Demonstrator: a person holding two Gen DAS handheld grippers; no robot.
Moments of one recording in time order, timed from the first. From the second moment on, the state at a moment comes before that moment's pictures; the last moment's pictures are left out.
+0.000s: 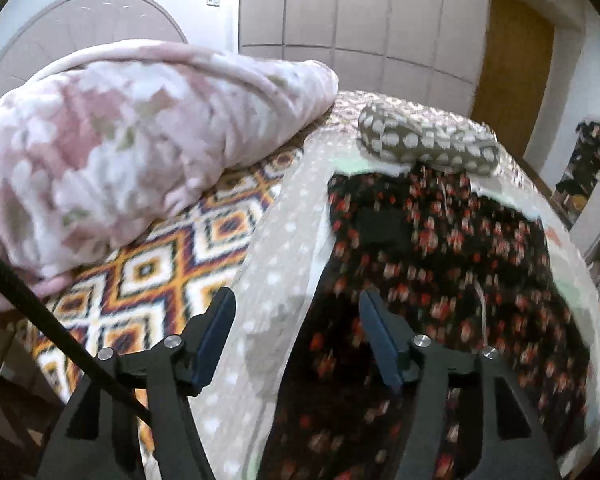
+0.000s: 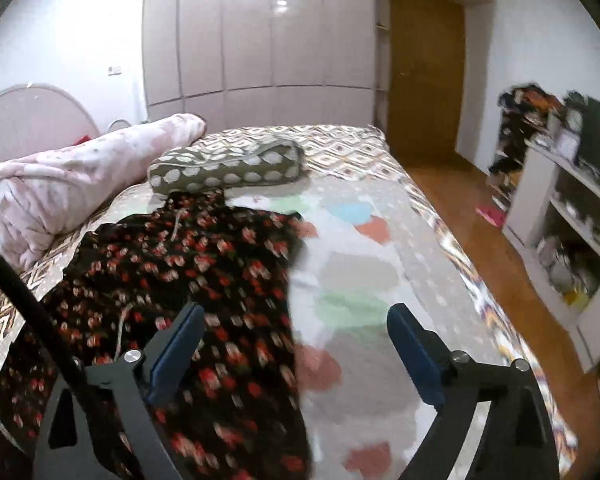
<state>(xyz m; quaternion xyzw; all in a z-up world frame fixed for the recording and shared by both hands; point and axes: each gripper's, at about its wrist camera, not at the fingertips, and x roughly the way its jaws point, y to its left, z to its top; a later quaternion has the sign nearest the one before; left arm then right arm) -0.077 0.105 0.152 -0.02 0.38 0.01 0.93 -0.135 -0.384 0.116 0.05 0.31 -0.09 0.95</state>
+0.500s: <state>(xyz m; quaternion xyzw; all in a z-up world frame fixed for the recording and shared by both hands) -0.144 0.061 0.073 0.04 0.43 -0.02 0.90 -0.196 -0.385 0.035 0.17 0.39 -0.07 0.90</state>
